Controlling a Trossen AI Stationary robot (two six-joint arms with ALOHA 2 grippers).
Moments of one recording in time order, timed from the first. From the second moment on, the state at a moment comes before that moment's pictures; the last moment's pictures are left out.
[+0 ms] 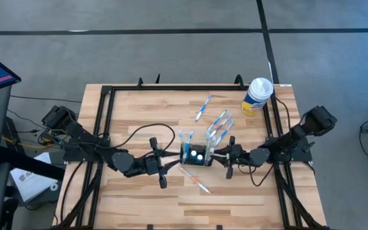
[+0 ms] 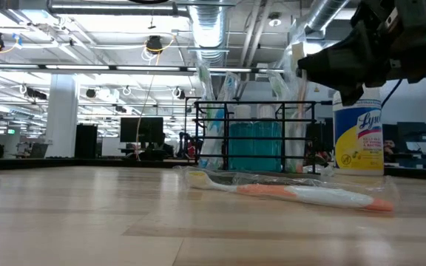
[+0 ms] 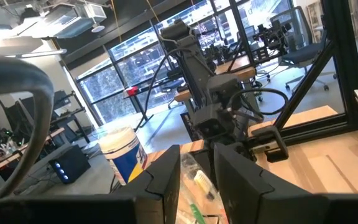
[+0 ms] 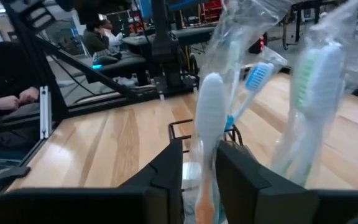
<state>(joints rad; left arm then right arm) -0.54 1.49 0.79 0.83 -0.79 0.46 0.50 1.51 0.25 1.17 0.65 0.23</state>
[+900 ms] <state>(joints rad) -0.55 1.49 0.79 0.83 -0.79 0.46 0.54 1.42 0.25 1.08 0.66 0.15</state>
